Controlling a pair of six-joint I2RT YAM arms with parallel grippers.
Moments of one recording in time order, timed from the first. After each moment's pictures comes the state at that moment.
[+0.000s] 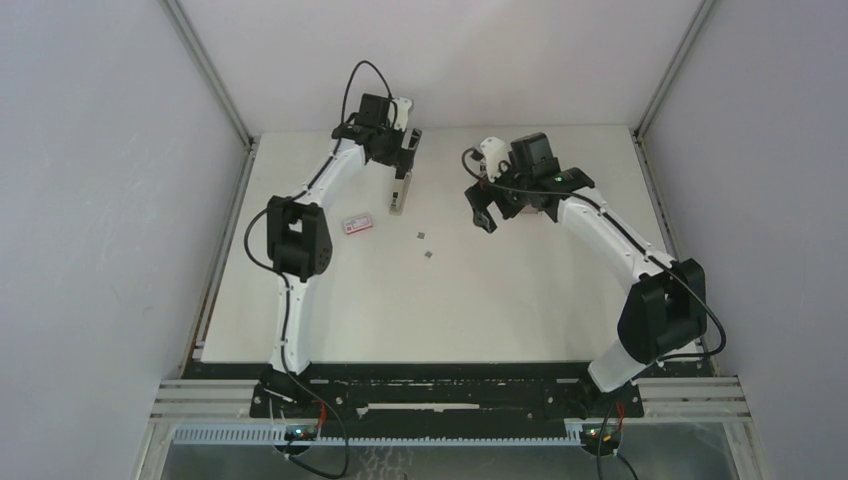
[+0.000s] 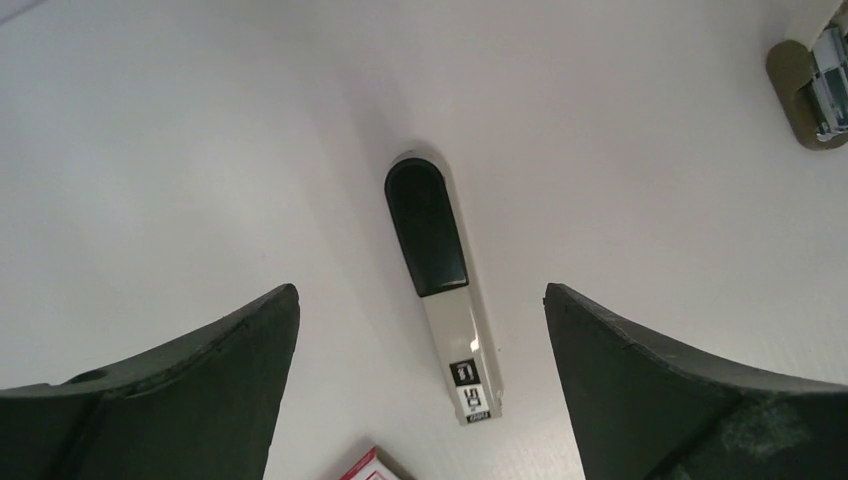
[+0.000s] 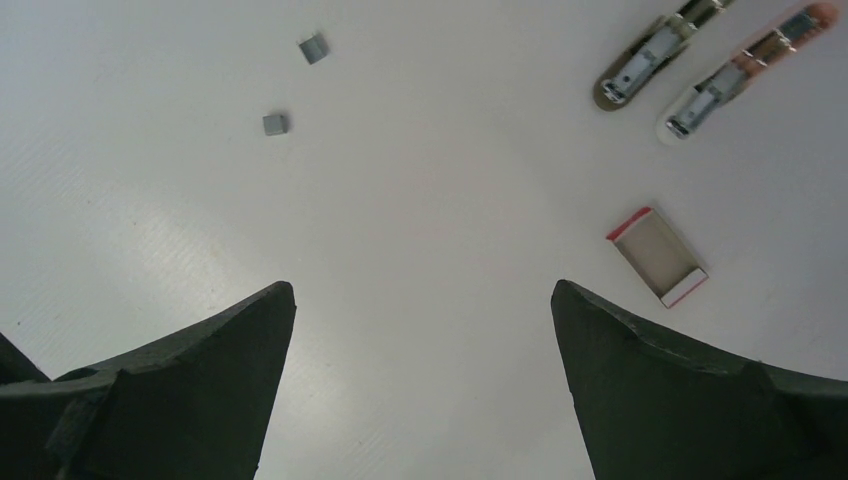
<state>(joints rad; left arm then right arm) -0.32 2.30 2.16 -0.63 0.06 0.09 0.42 1.59 1.38 -0.63 -0.28 -0.30</state>
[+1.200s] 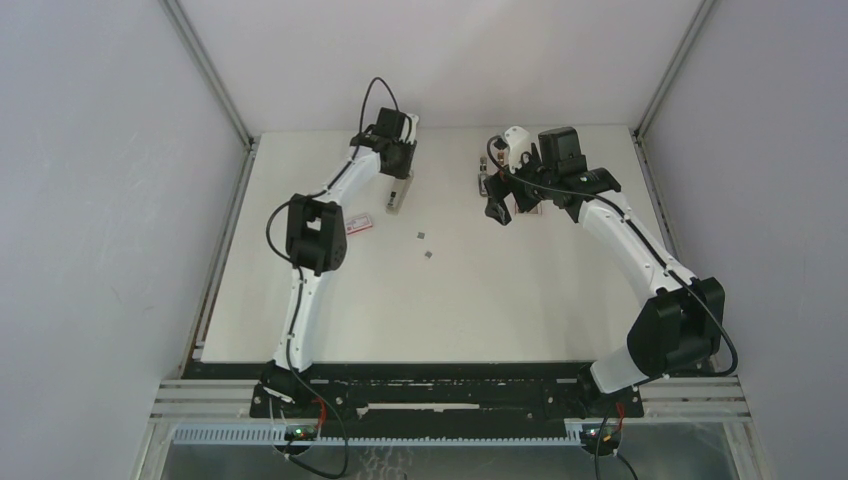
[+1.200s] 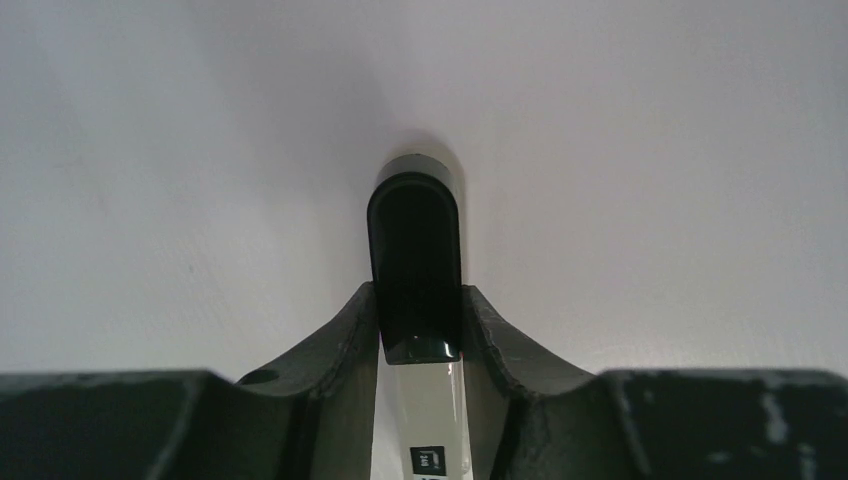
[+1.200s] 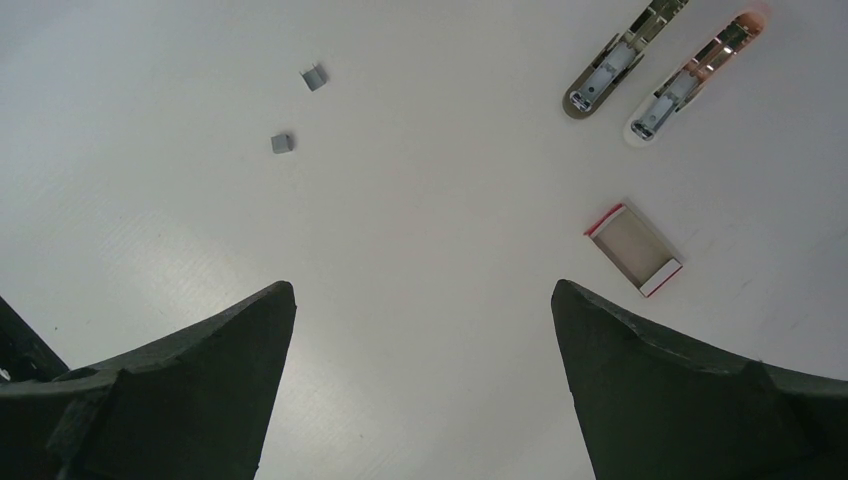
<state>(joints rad) -0.35 2.50 2.29 -0.67 -0.02 -0.02 0.30 1.50 1.36 -0.62 -0.39 -0.27</state>
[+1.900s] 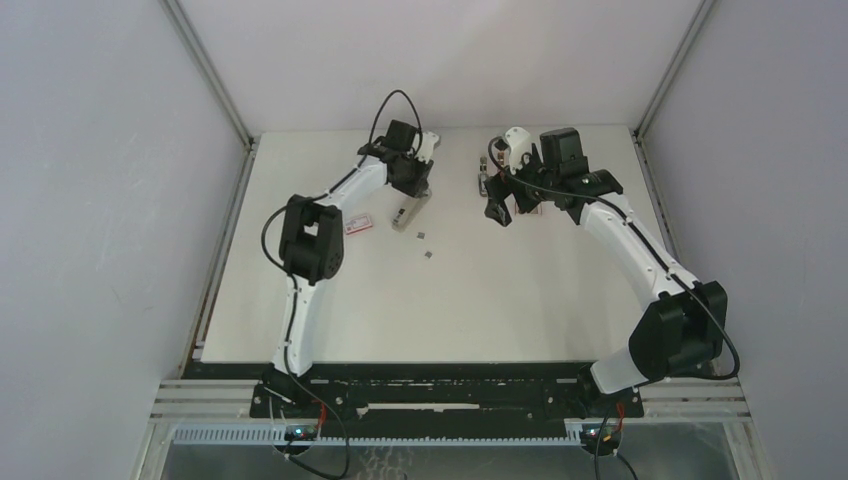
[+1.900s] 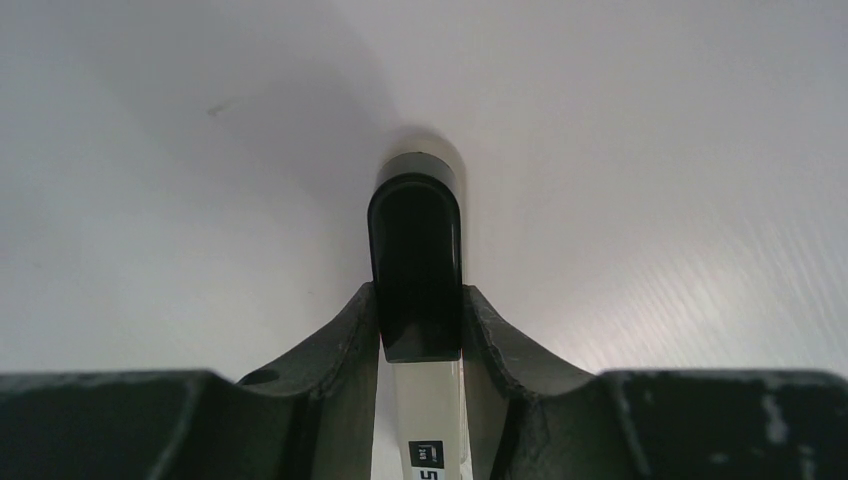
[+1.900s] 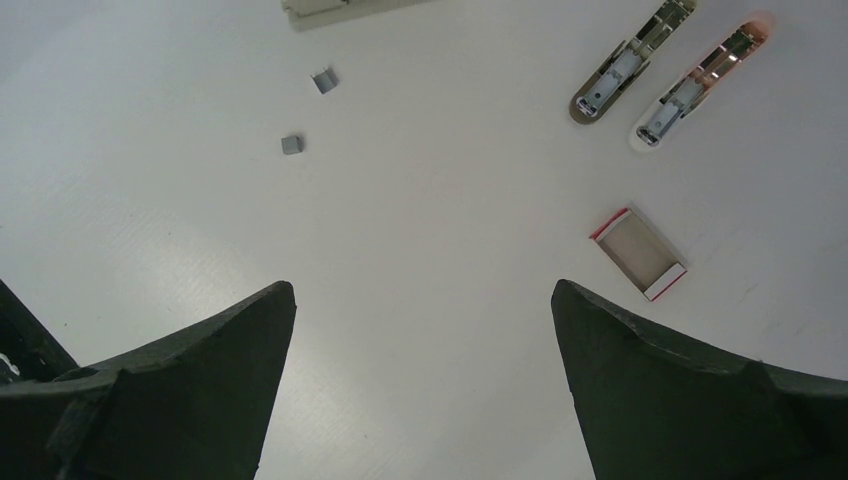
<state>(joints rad) -0.41 2.36 2.07 -0.63 0.10 0.10 0.30 1.48 1.35 -0.61 -0.40 -0.27</state>
